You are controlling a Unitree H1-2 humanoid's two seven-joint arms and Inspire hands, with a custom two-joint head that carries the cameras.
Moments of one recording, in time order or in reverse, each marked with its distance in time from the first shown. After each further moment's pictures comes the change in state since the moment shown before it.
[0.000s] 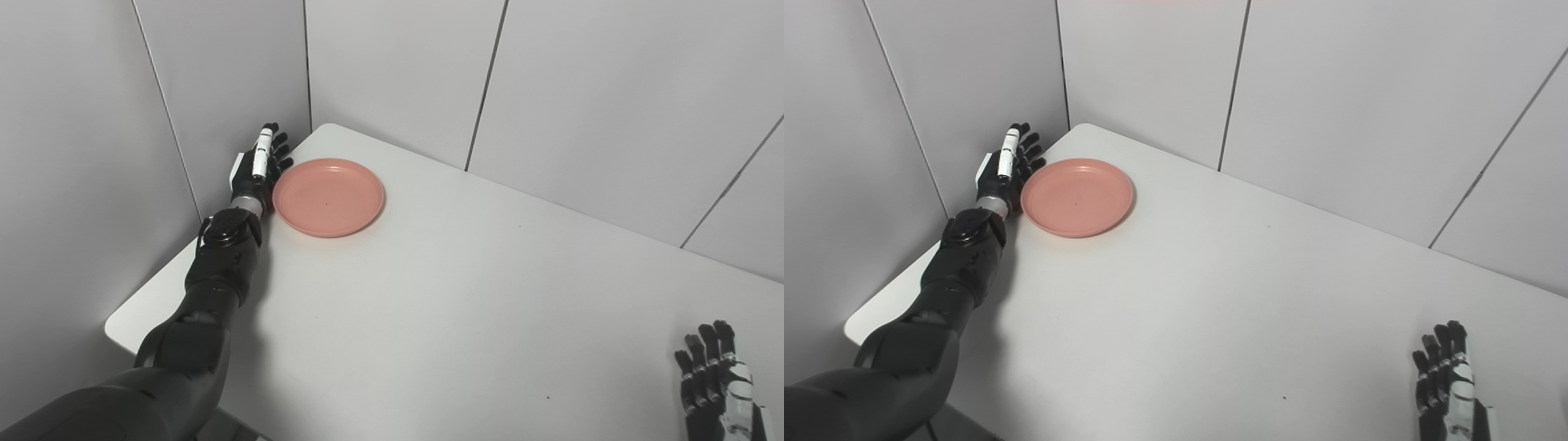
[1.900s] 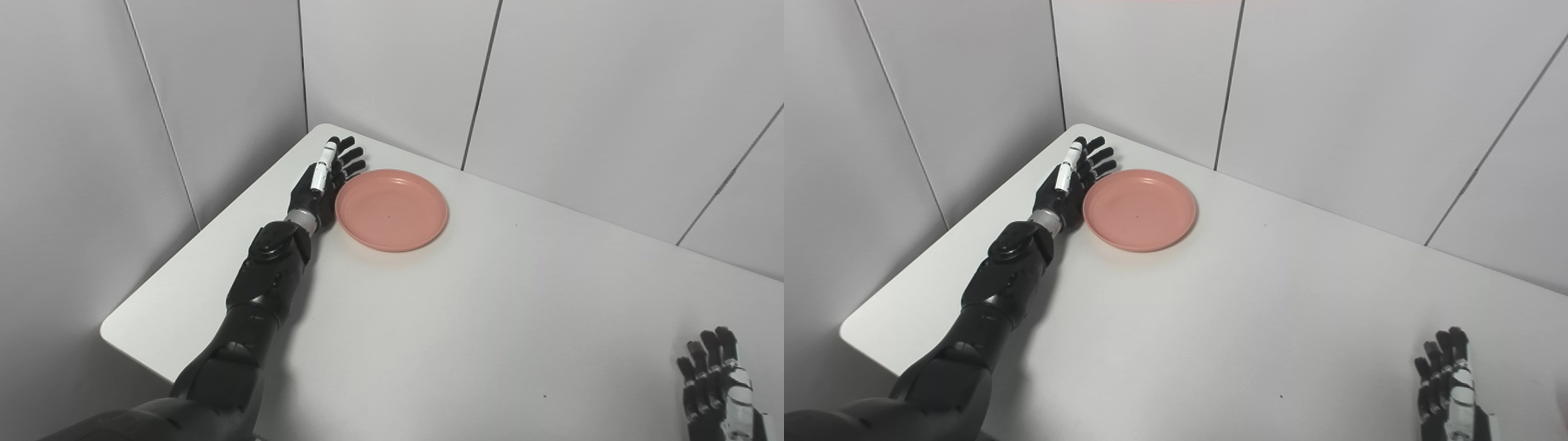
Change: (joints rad) left arm 0.054 -0.156 -0.058 -0.258 -0.026 0.172 -0.070; right arm 0.021 0.001 0.000 -0.027 -0.013 0.015 -0.007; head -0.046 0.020
